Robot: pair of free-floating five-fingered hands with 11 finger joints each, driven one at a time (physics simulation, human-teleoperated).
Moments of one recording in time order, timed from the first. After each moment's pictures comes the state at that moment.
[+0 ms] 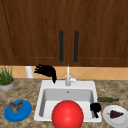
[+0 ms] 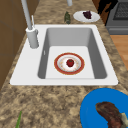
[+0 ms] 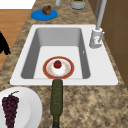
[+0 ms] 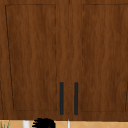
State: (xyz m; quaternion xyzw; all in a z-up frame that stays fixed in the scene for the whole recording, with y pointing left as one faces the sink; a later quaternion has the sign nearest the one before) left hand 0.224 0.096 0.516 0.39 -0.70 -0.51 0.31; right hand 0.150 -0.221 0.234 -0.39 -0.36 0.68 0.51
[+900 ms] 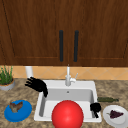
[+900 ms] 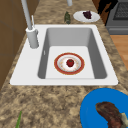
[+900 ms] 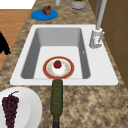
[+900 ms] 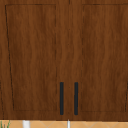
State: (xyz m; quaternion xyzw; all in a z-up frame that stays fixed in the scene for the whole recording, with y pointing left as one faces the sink) left hand 0.125 0.153 0.465 0.37 -0.71 -0.53 0.28; right hand 0.150 -0.221 0.234 -0.39 -0.36 0.68 0.51
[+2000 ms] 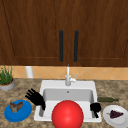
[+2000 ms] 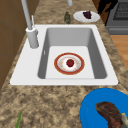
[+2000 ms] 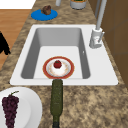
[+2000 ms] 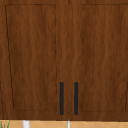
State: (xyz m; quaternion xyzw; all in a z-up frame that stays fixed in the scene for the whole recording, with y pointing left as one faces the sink) left hand 0.091 0.176 0.365 0.31 -0.74 -0.55 0.24; right hand 0.150 -0.221 0.234 -0.39 -0.36 0.68 0.51
